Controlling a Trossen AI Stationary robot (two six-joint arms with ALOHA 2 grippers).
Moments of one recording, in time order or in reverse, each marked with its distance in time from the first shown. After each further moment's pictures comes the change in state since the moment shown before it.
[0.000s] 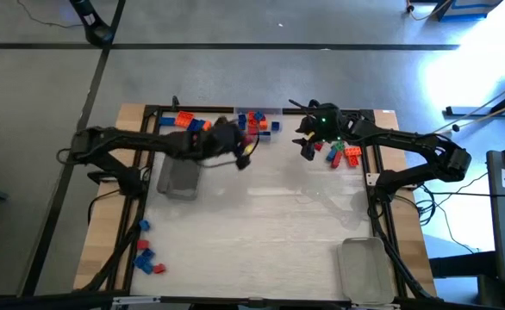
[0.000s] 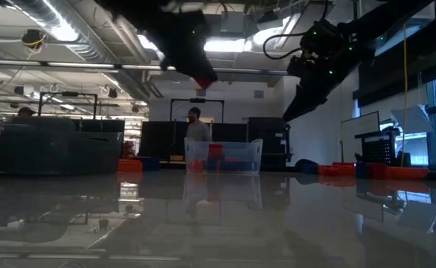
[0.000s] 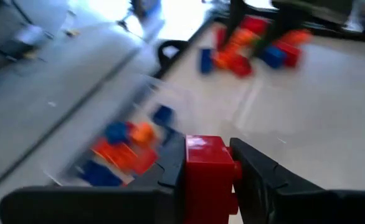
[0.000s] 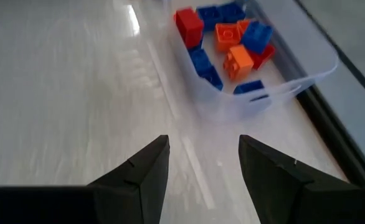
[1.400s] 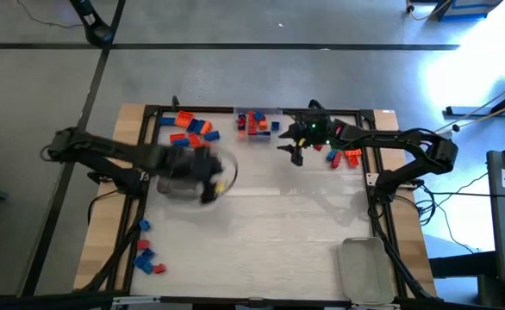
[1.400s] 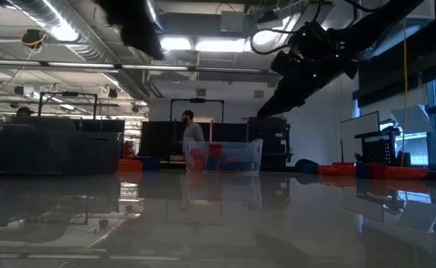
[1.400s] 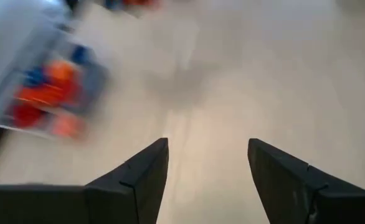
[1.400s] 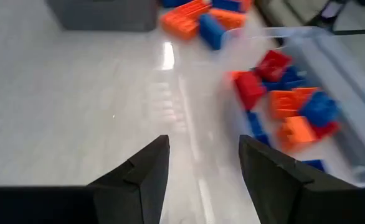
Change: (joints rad) left arm -0.306 -0.244 0.005 -0.533 0.121 -0.132; right arm 0.097 0.138 0.000 0.277 -0.121 -0.033
